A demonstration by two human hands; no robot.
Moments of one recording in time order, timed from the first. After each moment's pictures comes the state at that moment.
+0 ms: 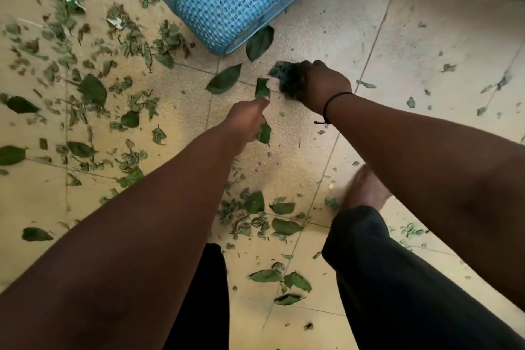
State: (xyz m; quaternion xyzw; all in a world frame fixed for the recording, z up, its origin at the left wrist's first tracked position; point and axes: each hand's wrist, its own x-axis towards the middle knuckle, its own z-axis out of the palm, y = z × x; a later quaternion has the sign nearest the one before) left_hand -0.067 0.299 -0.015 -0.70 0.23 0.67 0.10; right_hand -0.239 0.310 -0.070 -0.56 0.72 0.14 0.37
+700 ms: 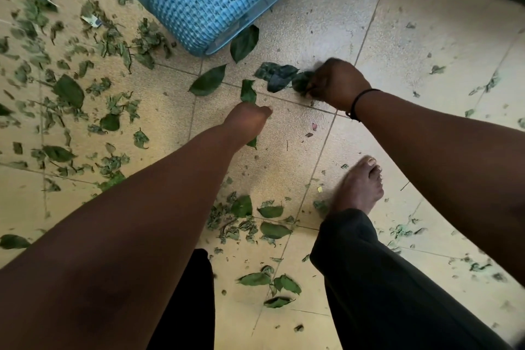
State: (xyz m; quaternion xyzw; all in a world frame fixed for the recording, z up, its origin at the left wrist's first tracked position) left_hand -0.092 0.303 -0.045 -0.64 0.42 0.62 0.18; right_hand -0.302 0.318 -0.072 -0.52 0.72 0.07 0.45
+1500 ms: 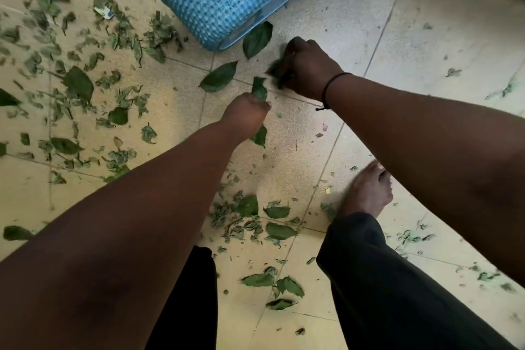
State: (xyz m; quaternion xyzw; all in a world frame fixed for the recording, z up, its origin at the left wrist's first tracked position) left_hand -0.071 0.301 -0.048 -0.67 0.41 0.61 0.11; right_hand -0.237 0.278 -0.083 -0.65 0.64 0.10 0.39
